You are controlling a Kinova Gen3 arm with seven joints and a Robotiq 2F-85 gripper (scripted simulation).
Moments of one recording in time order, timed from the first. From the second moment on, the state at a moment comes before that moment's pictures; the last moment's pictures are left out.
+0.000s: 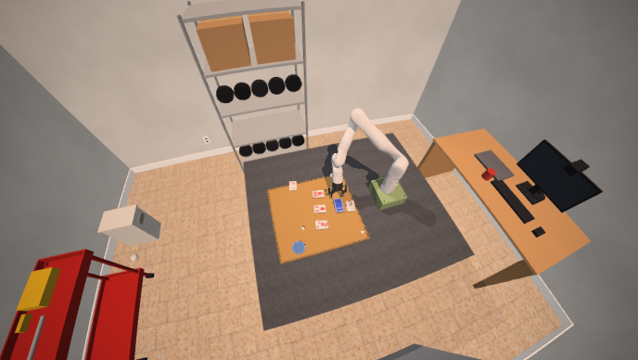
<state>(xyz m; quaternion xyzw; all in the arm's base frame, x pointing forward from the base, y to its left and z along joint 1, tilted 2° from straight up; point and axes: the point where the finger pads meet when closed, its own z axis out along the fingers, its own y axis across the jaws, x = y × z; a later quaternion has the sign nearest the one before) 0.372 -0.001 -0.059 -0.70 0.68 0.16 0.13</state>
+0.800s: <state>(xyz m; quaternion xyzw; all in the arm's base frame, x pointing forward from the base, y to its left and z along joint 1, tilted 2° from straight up) 0.373 0.001 -0.066 -0.70 0.68 0.15 0.13</state>
